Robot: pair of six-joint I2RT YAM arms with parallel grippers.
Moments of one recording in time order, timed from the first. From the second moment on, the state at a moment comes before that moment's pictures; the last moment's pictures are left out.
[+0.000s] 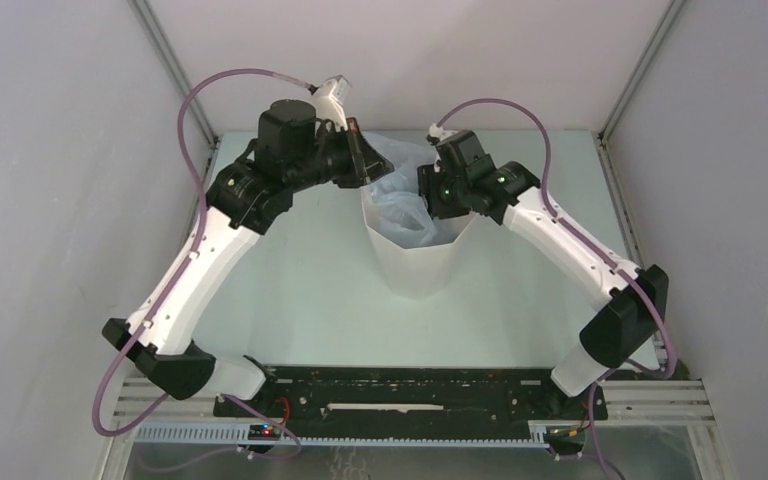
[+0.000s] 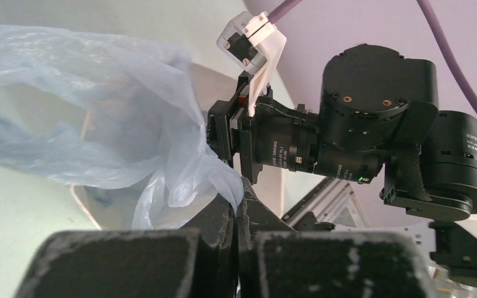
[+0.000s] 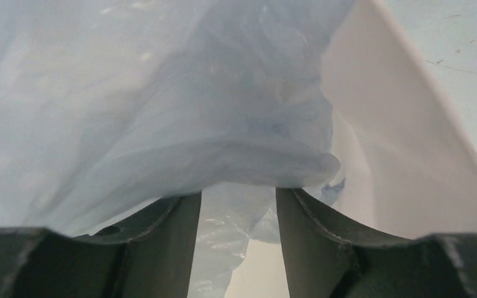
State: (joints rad) left arm -0.61 1.40 1.77 -0.72 0.19 -0.56; right arm 0.64 1.62 1.61 -0.79 0.02 0.39
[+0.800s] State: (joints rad) left arm -0.65 1.33 1.63 -0.52 0.21 -1.25; right arm 0.87 1.16 1.57 -0.52 -0.01 0.30
